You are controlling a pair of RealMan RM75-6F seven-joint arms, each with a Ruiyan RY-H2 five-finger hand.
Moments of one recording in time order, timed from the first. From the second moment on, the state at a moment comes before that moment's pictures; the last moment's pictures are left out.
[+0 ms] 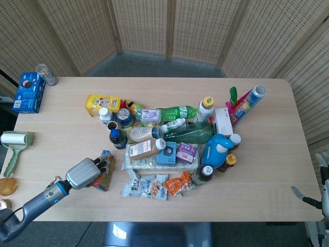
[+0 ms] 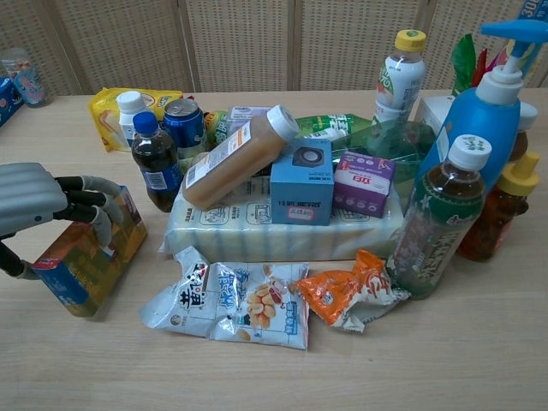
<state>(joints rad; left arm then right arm) -0.57 -1.41 0.18 -1.20 1.84 1.16 0.00 -0.05 -1.08 0.11 -1.69 -1.42 1.61 -0.07</state>
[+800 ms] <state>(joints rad) -0.47 -1.09 0.03 -1.51 1.74 1.49 -0.05 -0.03 -1.11 0.11 -1.64 -1.42 1.58 -0.02</state>
